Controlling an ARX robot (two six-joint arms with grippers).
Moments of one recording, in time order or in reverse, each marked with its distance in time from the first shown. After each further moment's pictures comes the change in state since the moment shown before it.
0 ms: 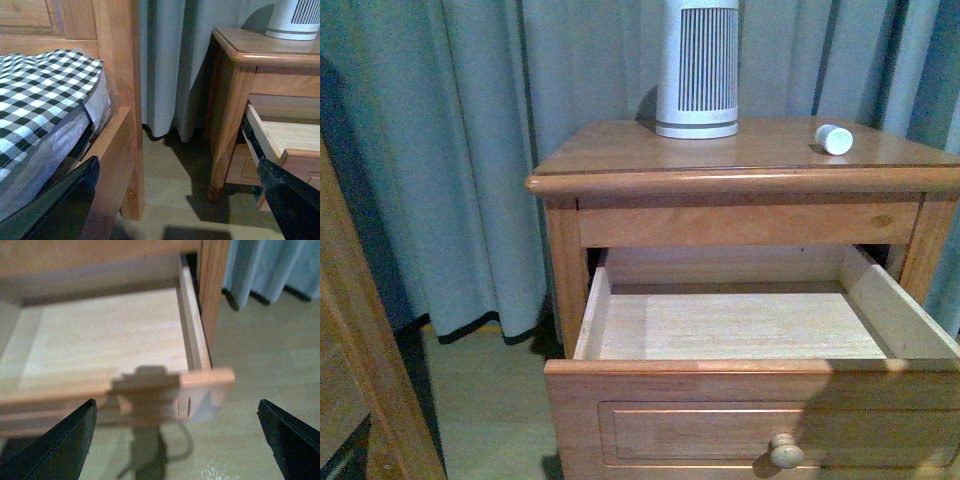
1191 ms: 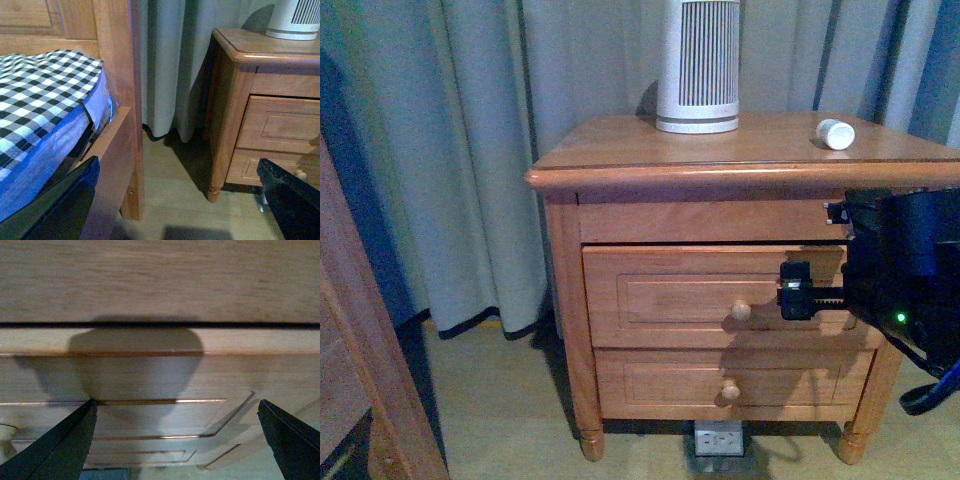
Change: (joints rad) left arm 0.000 0.000 0.000 0.000 0.000 0.000; right arm -0.004 1.139 0.806 0.430 0.077 -0.150
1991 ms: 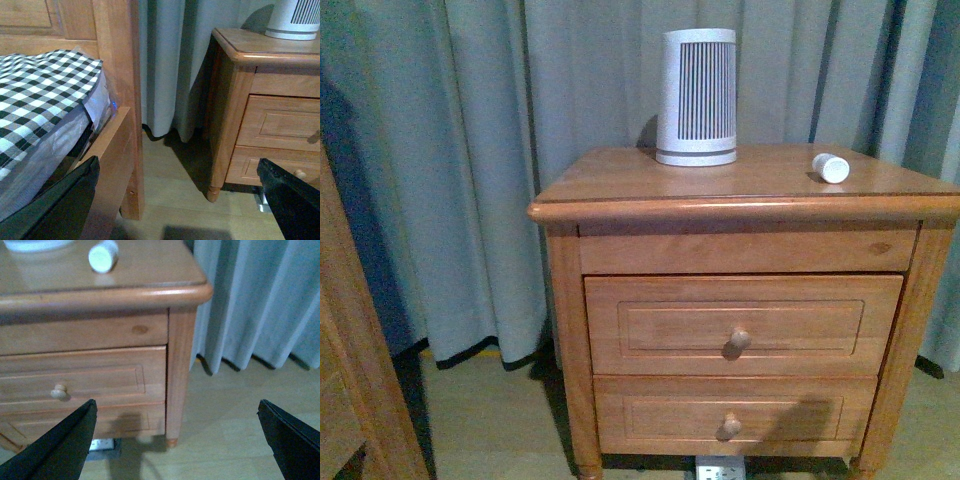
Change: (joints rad) left arm 0.000 0.000 0.000 0.000 0.000 0.000; right arm -0.146 -1.008 -0.697 -0.138 -0.124 -0.008
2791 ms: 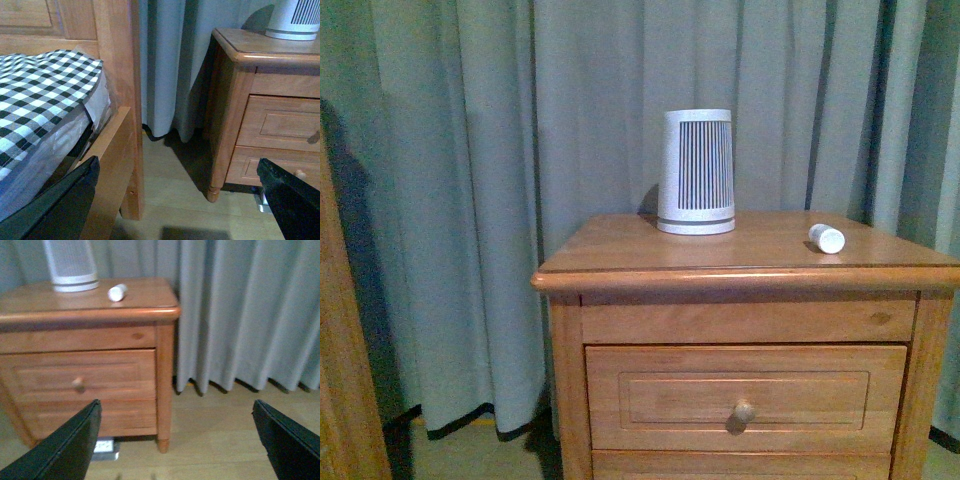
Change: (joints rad) left arm 0.000 0.000 0.000 0.000 0.000 0.000; right arm -0.257 -1.122 -0.357 -0.585 -0.312 -0.028
